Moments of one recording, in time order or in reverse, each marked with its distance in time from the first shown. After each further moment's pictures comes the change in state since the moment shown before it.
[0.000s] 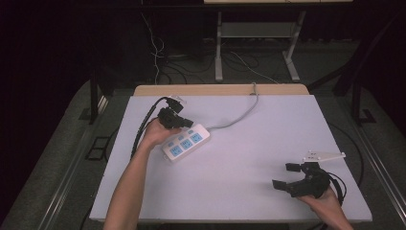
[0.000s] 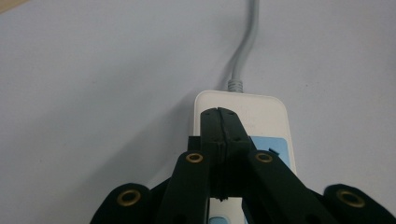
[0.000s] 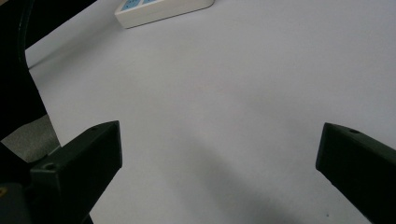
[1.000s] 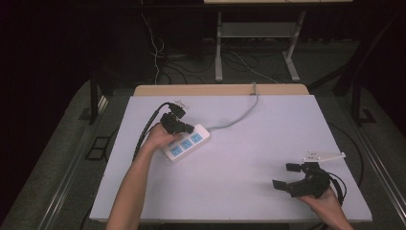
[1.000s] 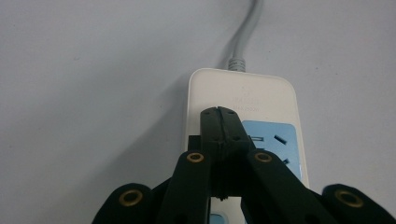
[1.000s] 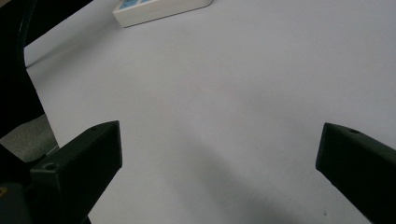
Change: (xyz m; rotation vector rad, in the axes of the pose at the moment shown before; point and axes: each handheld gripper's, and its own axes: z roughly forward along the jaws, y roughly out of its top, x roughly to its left) left arm -0.004 -0.010 0.013 0.037 0.012 -0.003; right arm -0.001 0.000 0.000 -0.001 -0.006 -0.001
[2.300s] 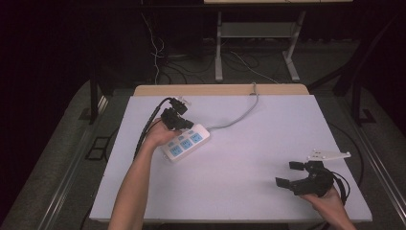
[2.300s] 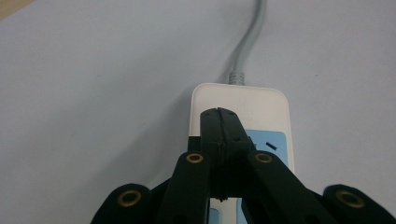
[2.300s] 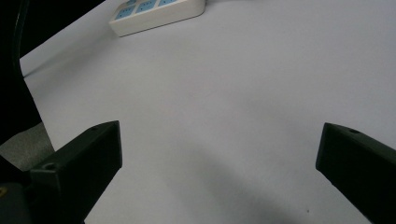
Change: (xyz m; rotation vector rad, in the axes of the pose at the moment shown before) left arm -0.014 0.017 -0.019 0.019 0.083 0.032; right arm -0.005 0.000 -0.007 -0.028 -0.012 0.014
